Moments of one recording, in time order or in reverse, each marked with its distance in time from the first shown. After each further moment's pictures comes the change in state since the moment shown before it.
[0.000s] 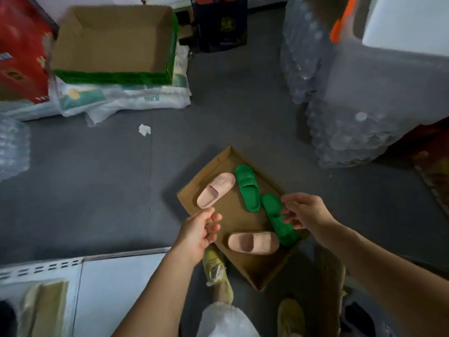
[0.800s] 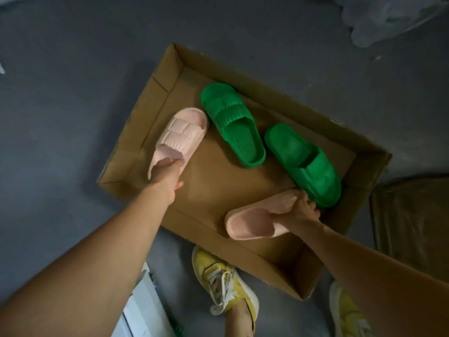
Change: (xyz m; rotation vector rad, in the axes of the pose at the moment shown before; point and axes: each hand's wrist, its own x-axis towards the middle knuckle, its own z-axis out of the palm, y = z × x) left_hand 0.475 -0.073 0.013 0.567 0.145 0.024; right_hand 0.282 0.314 0.163 -0.505 0.054 0.622
